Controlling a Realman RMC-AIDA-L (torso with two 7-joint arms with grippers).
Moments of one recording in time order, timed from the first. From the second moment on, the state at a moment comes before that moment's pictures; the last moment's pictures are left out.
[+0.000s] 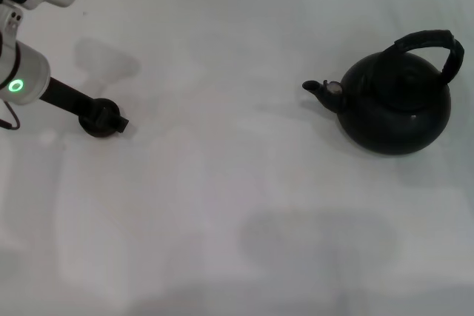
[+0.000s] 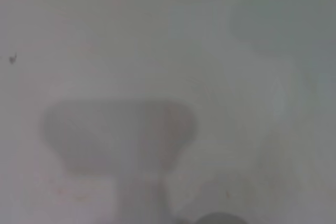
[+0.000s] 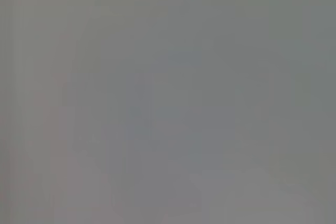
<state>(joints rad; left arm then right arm) -0.55 -2.07 1.33 1.11 -0.50 -1.29 0.58 0.34 2.02 -1.16 0.00 -0.25 -1.36 0.31</state>
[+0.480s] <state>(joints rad) -0.58 -2.07 1.41 1.28 -0.53 -1.34 0.59 0.33 2.02 -1.16 0.00 -0.25 -1.36 0.32</state>
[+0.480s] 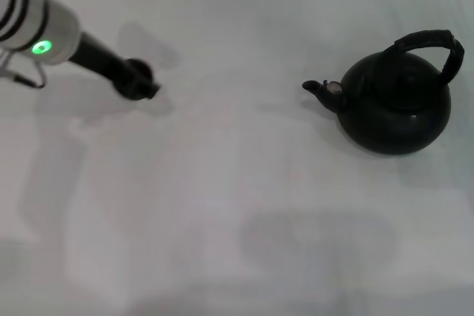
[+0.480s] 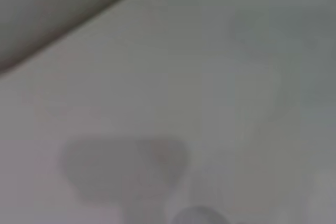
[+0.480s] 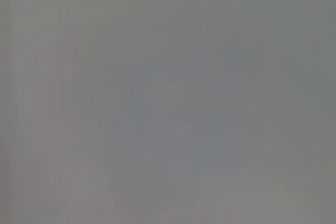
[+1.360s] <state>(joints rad) -0.85 -2.08 1.79 0.94 -0.89 -1.16 0.77 0.34 2.03 -1.16 0.01 -0.25 -1.36 0.32</state>
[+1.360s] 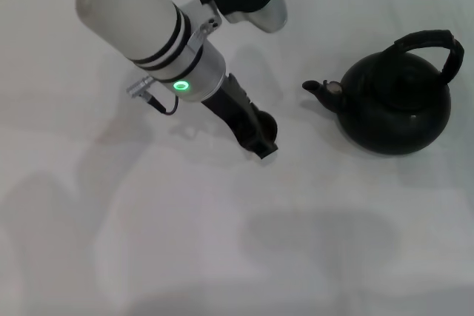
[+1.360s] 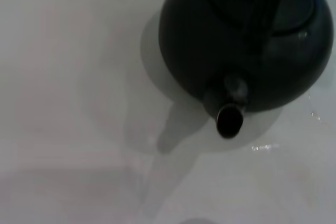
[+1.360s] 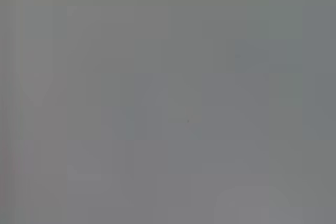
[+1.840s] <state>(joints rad) -0.86 -2.08 1.79 0.90 -0.87 -1.18 0.75 0.34 2.03 -1.16 0.01 -0.25 -1.36 0.32</state>
